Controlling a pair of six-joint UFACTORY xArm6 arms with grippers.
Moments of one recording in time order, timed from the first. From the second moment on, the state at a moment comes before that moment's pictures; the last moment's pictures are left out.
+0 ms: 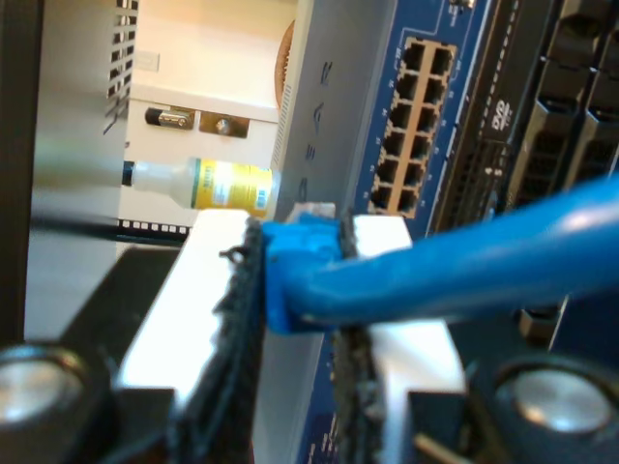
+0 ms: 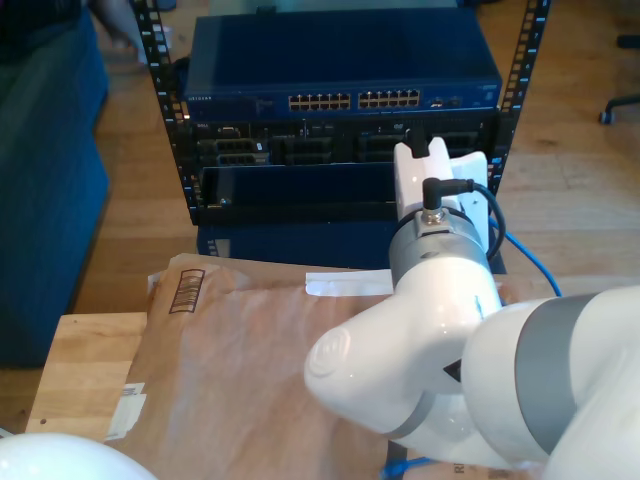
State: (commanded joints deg) left arm 97.7 -29.5 -5.9 8.5 60.8 -6.3; right arm 49.5 -0.3 -39.9 66.7 -57.9 41.0
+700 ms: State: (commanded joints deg) left arm 97.7 -29.5 -5.9 8.6 60.8 -6.3; right arm 51.8 -3.0 -38.4 70.5 -57.8 37.7
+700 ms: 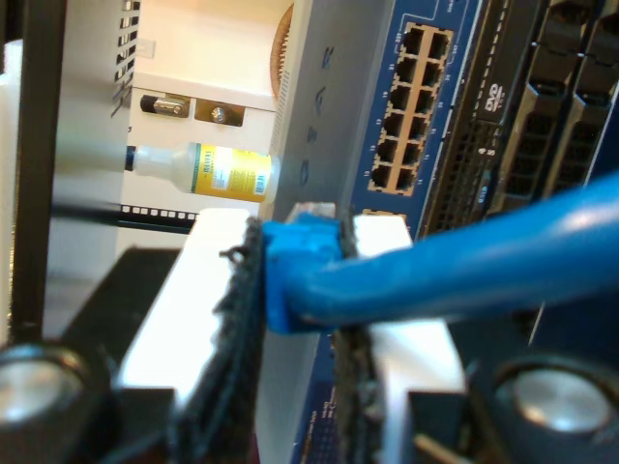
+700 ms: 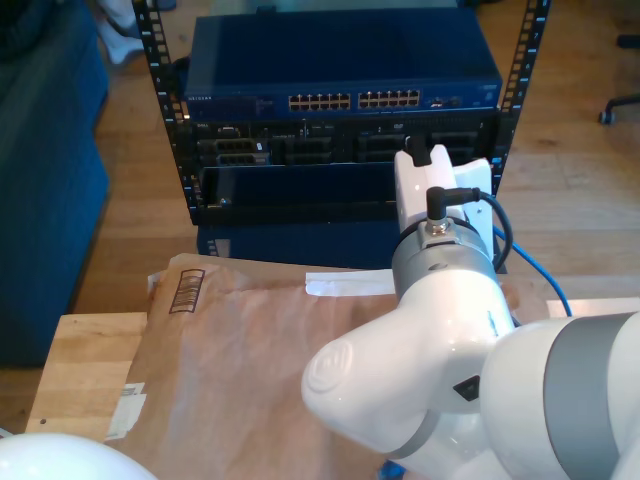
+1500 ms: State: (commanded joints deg) left arm 97.7 -29.5 -5.9 8.5 60.8 -6.3; right arm 52.2 -2.0 -39.9 70.6 -57.1 37.5
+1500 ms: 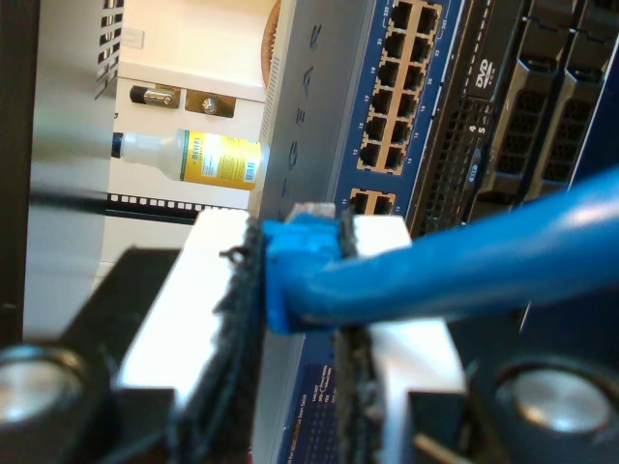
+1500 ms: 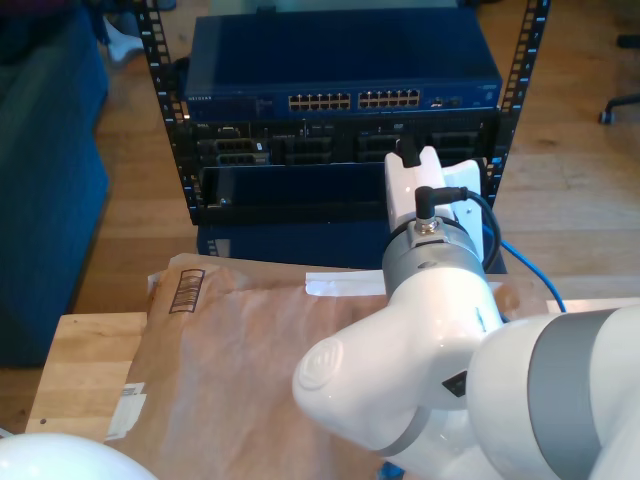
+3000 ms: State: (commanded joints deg) left arm 97.7 -29.5 -5.9 8.5 60.8 -6.3; right arm 42.2 12.7 -55.4 64.0 -43.8 30.0
